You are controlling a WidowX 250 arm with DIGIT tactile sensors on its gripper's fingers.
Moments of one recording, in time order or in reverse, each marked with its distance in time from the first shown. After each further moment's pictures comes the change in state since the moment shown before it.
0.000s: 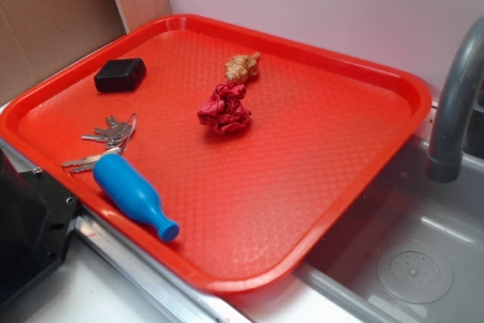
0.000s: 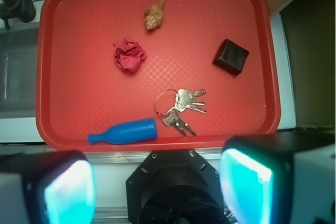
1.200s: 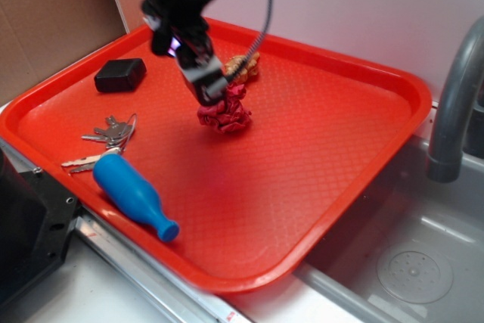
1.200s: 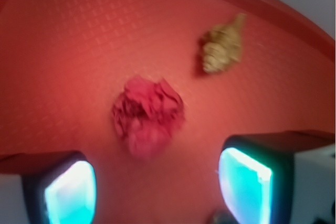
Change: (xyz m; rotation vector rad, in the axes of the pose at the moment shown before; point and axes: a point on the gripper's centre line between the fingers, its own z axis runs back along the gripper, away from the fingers) arm 0.082 -0.041 -0.174 0.127 -0.024 -0.386
